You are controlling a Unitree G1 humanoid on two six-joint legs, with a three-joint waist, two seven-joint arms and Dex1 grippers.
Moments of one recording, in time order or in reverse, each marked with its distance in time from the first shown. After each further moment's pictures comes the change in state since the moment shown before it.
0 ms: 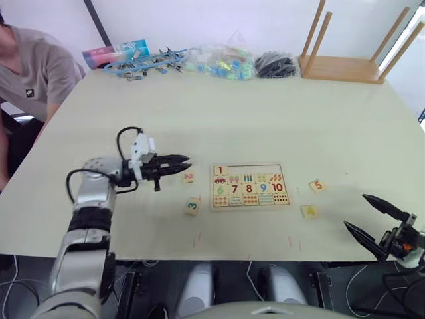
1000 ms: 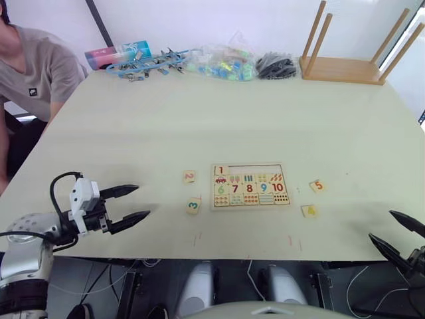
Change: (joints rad) left arm 0.474 0.139 0.202 -0.262 -0.145 0.046 0.048; right arm 0.074 -0.040 -0.110 0.118 0.014 0.009 0.066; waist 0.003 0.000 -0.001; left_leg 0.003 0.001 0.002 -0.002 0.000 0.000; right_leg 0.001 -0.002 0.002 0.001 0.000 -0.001
